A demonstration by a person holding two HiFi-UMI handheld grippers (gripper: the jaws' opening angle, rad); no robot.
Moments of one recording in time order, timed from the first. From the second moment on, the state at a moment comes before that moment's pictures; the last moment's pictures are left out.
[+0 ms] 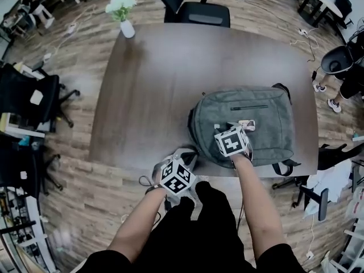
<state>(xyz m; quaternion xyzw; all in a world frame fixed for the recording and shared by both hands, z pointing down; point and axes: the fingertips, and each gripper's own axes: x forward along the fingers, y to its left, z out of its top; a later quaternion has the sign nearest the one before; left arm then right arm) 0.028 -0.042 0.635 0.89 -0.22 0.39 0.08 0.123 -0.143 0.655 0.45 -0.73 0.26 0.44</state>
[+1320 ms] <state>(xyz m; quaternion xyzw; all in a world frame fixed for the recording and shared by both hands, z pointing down) 0.061 -0.003 0.635 0.88 -0.24 0.40 0.06 0.128 -0.138 0.658 0.44 -0.74 0.25 0.44</state>
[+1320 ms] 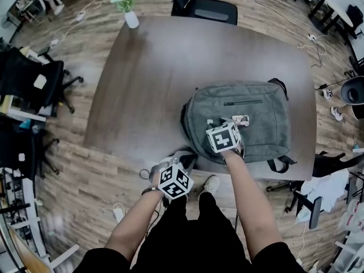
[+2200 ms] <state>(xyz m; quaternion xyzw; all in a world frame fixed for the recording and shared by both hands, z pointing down) 0.042 0.003 0.627 0.87 -0.38 0.27 0.16 0.126 -0.133 0.597 0.43 -0.82 0.17 0.32</state>
